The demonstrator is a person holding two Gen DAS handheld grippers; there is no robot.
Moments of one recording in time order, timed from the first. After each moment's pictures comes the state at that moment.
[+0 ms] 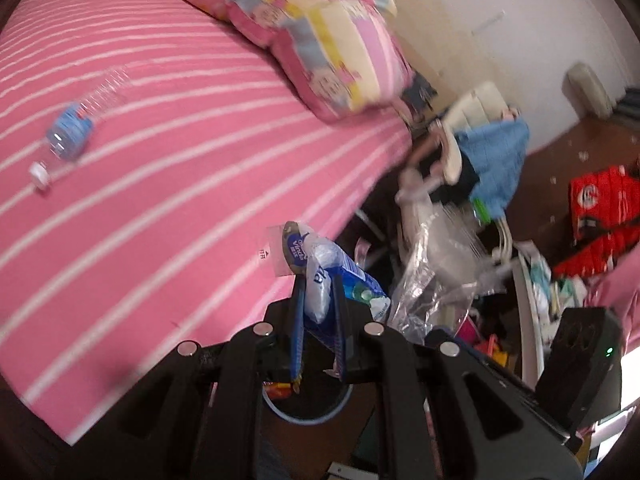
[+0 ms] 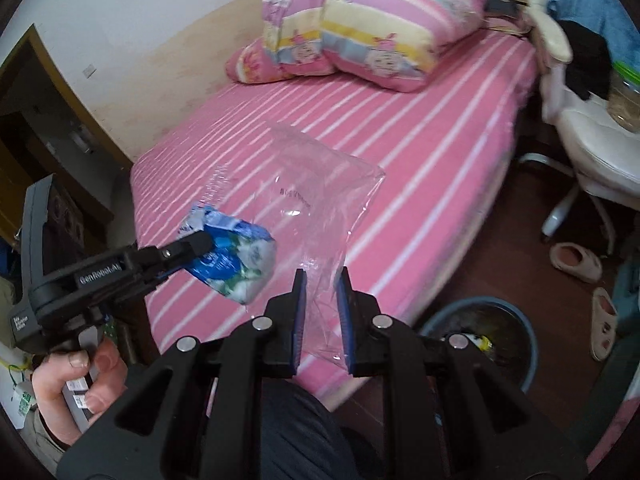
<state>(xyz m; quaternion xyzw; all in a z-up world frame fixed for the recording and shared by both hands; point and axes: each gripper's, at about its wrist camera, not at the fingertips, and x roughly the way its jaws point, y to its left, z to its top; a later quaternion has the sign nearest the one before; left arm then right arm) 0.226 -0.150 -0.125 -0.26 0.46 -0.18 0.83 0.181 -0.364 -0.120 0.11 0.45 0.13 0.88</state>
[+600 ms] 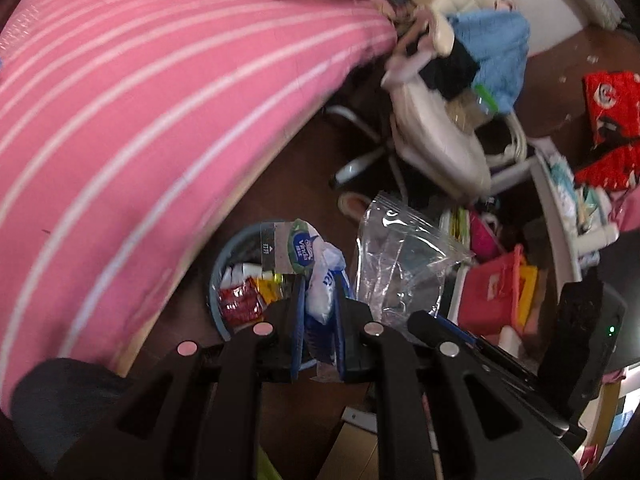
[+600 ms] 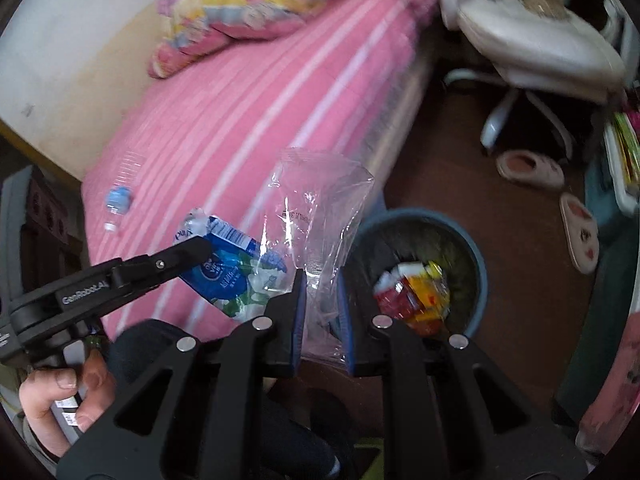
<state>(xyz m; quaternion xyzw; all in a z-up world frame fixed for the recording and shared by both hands) 0.207 -0.300 -0.231 -0.17 0.56 -0.23 0.77 0.131 -0.496 -0.221 0.18 0.52 0.03 0.84</state>
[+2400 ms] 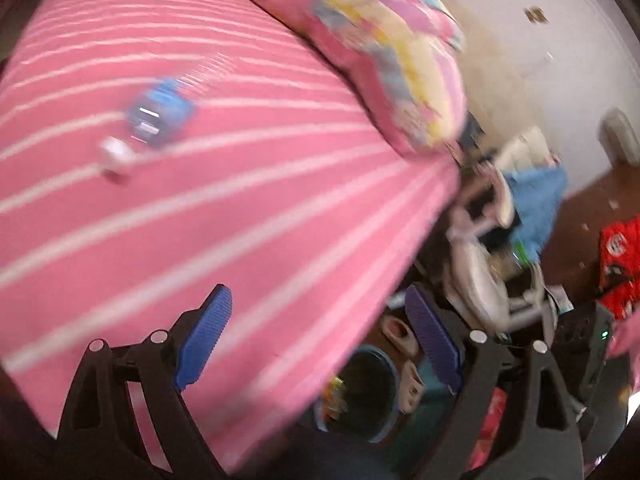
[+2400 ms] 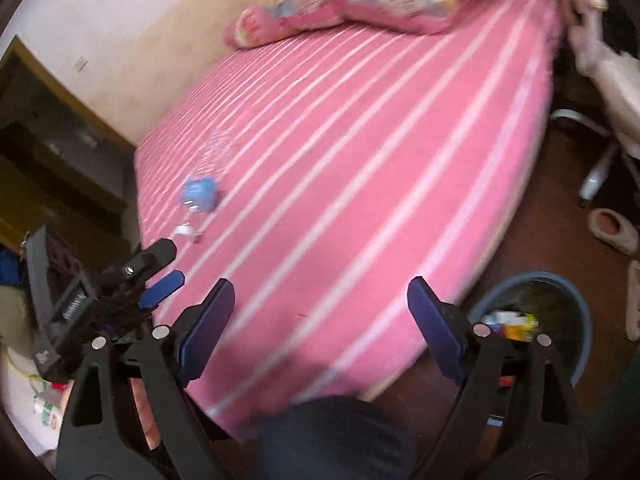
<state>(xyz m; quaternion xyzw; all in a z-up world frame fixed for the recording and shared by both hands) 0.238 -0.026 -0.194 -0.30 0.43 -0.08 0.85 0.247 -0.304 -0.192 0.15 0.51 0.17 0.83</state>
